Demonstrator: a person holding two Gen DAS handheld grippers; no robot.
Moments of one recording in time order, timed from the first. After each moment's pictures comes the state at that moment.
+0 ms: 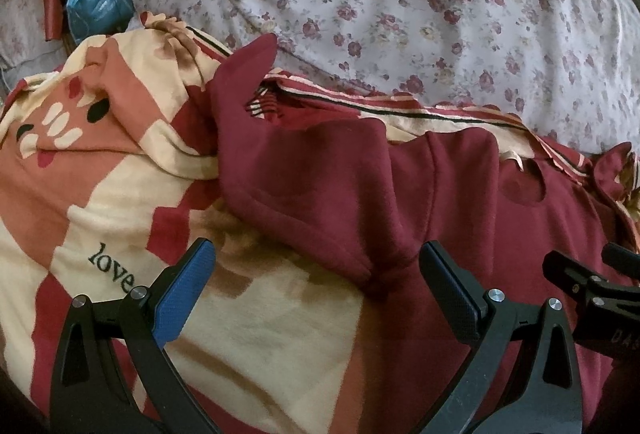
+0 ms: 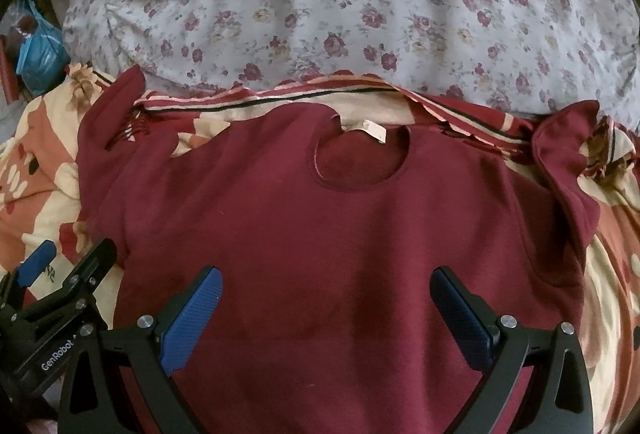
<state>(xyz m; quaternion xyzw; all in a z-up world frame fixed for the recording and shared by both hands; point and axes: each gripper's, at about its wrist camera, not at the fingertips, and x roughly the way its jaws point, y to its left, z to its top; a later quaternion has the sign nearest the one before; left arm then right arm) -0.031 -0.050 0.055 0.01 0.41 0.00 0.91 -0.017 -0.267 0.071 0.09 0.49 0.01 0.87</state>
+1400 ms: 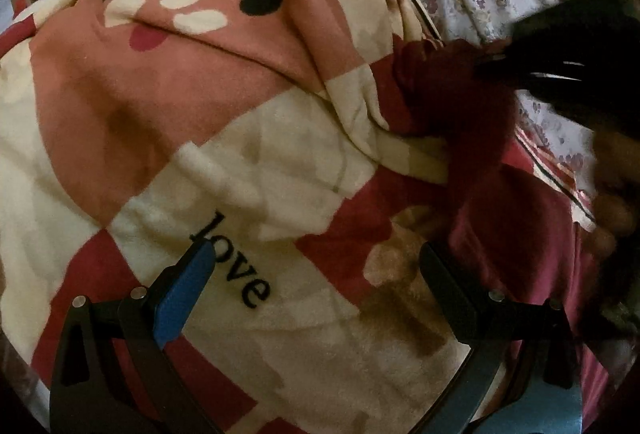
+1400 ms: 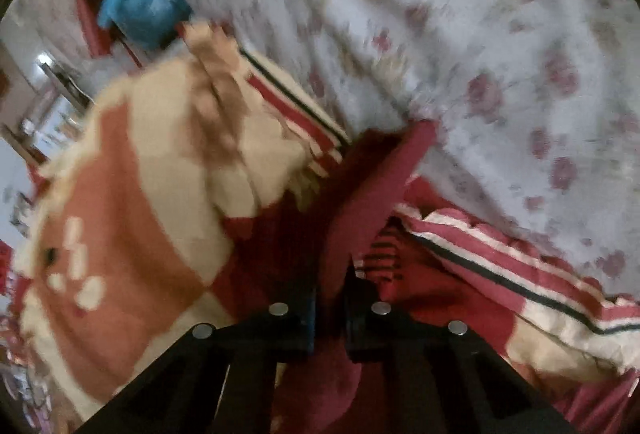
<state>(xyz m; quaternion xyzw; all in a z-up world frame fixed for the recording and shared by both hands) 0.003 0.074 0.032 -0.16 0.48 0.19 0.84 0.192 -0.042 0.078 0.06 0.50 0.27 0.82</state>
